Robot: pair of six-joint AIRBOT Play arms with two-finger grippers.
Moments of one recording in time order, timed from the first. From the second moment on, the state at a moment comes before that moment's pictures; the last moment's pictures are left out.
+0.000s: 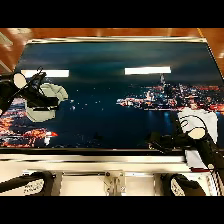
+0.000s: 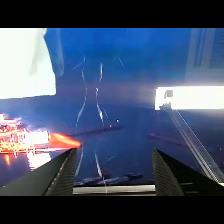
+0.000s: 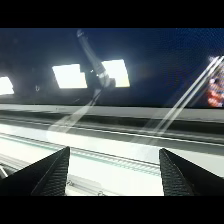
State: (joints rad) left arm -0.06 -1.33 1.26 1.48 -1.36 -1.59; right arm -0.14 -0.88 0.40 -0.87 1.20 1.44
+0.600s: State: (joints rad) left arm -0.06 -1.34 1.26 1.48 -1.36 -1.59; right arm -0.14 -0.88 0.40 -0.85 1.05 1.42
